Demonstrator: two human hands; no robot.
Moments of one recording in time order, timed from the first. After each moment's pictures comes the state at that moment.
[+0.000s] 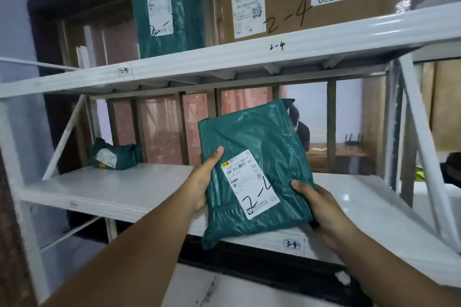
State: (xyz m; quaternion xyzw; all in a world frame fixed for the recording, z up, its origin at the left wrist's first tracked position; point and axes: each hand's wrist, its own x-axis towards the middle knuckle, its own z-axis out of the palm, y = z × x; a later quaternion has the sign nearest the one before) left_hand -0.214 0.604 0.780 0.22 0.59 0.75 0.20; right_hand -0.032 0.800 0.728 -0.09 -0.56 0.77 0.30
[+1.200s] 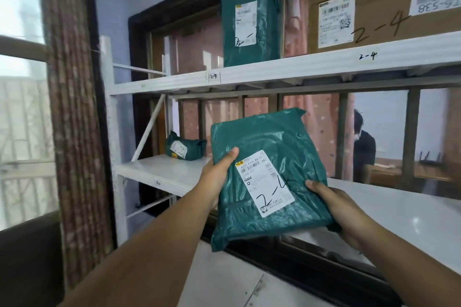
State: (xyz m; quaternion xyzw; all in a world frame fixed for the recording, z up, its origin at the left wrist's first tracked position) left_hand -0.210 0.452 0.779 0.15 0.61 0.78 0.03; right_hand -0.070 0.699 0.745 -0.09 -0.72 0.66 0.18
